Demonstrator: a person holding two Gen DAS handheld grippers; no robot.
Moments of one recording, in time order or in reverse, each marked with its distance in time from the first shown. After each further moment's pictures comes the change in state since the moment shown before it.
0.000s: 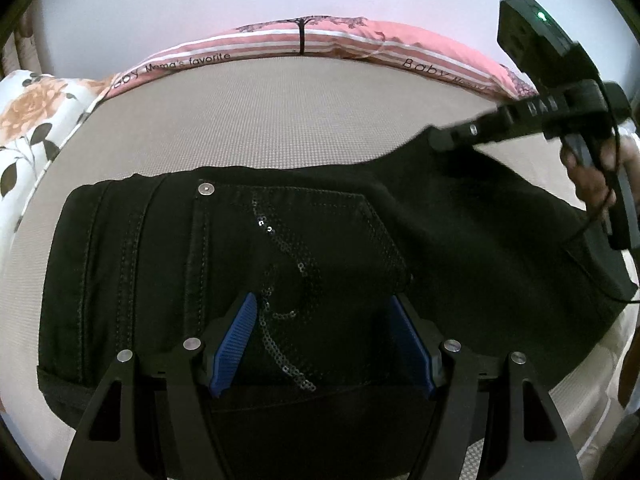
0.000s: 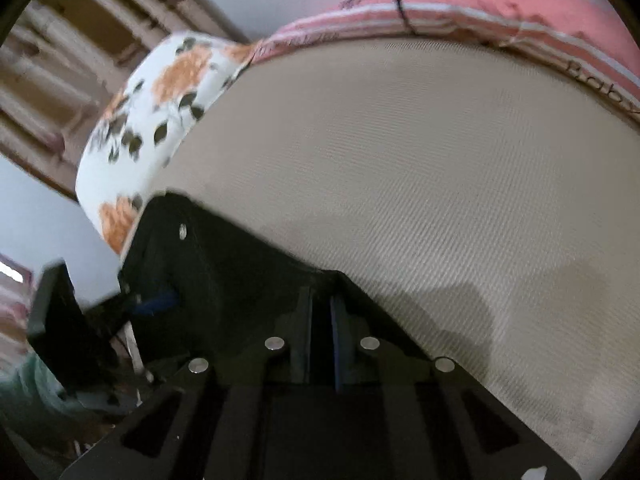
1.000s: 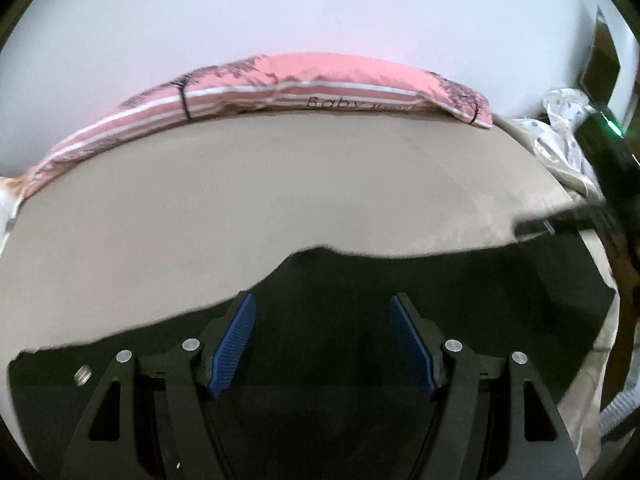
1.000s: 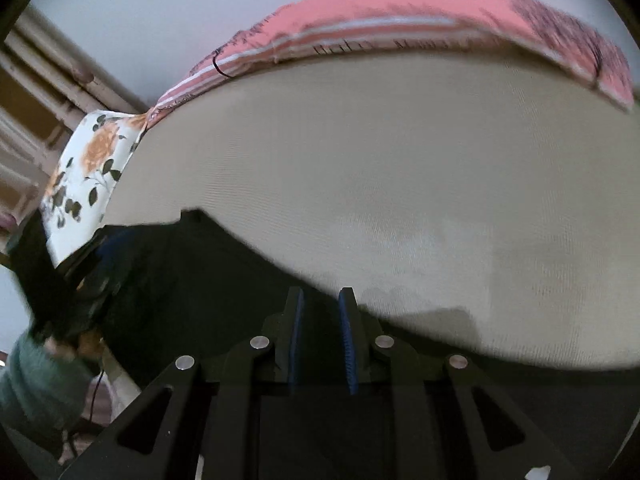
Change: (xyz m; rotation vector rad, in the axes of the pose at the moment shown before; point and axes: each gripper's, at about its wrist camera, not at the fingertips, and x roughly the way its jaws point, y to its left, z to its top) left arm 0.042 -0.088 0.088 0.174 -0.047 -0.155; right arm -0.135 -0.093 -0.135 0.307 -0.120 -0.230
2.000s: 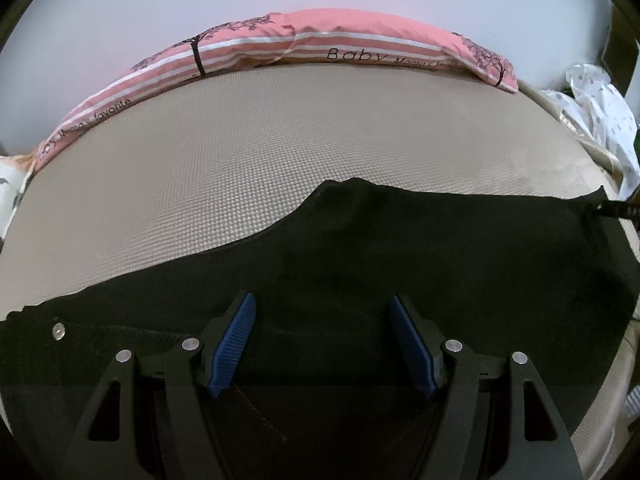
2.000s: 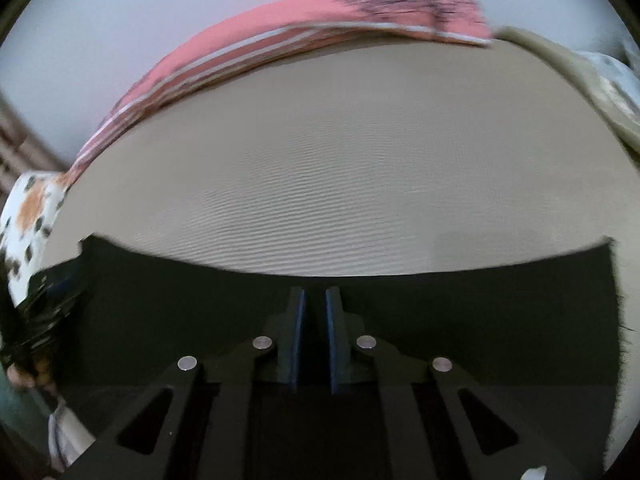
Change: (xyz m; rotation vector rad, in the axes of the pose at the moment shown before) left arm 0.019 0.006 -0.037 0.013 0.078 0.104; right arm -0.040 -0.088 -0.064 0.218 -0.183 -0.238
